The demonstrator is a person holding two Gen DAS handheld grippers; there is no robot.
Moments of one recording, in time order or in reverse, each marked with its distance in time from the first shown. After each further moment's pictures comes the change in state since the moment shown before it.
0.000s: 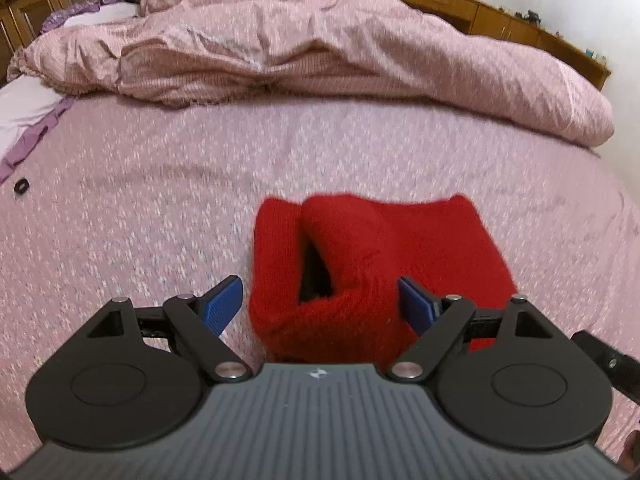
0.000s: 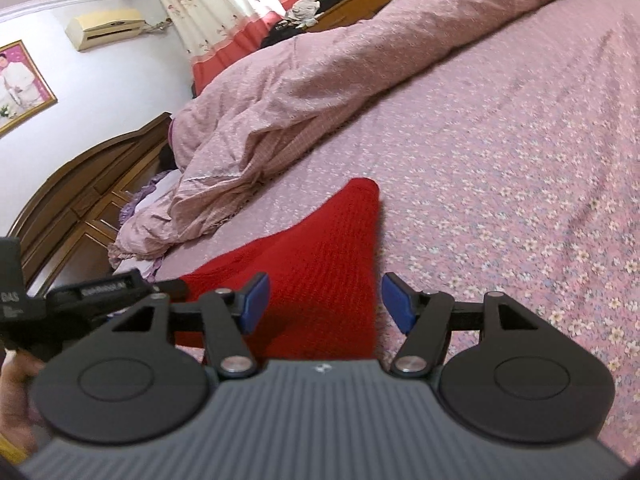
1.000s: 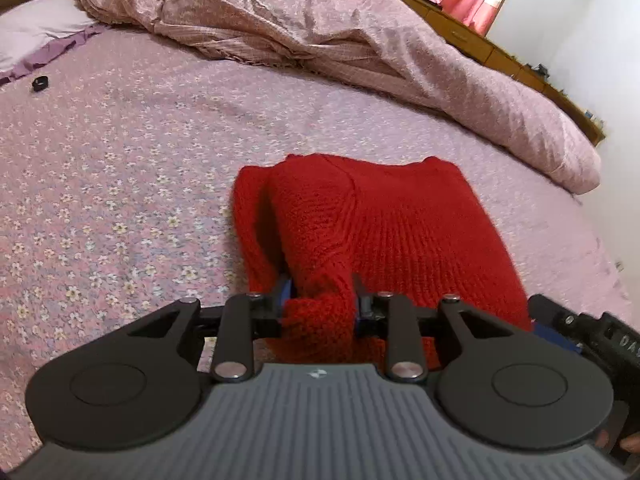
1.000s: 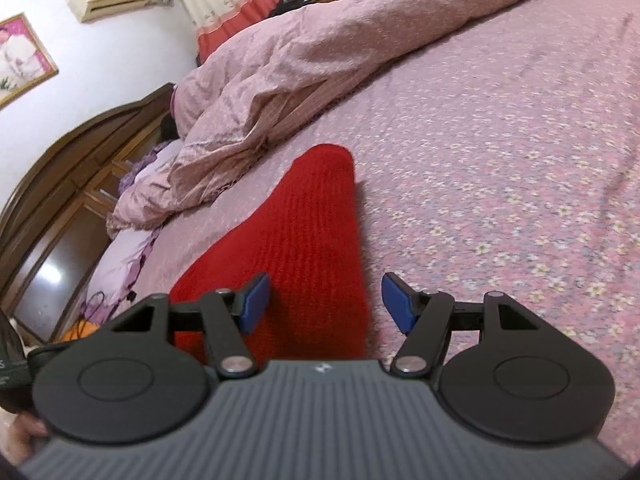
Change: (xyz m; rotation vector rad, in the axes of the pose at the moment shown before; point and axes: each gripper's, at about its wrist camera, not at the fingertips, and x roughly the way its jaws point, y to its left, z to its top) left arm -0.004 0.062 -0.074 -0.208 -0.037 -0.093; right arm 0.029 0.011 -0.017 -0.056 0.075 0.010
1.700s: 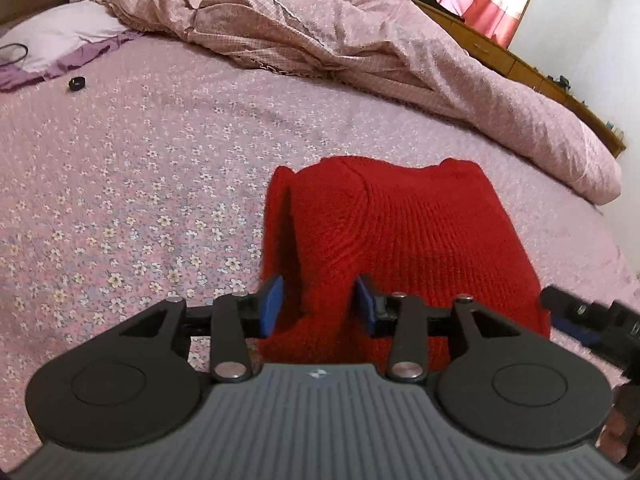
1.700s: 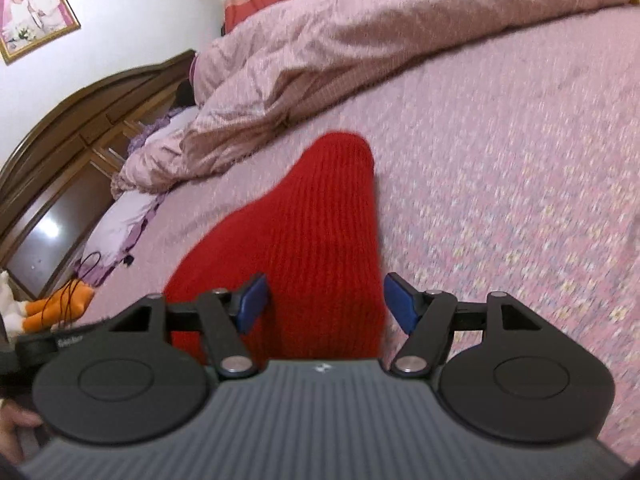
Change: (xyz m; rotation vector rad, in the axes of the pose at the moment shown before) left arm -0.016 0.013 -0.013 -0.013 -0.047 0.070; right arm 0.007 0.021 0.002 -0.121 0.040 0.006
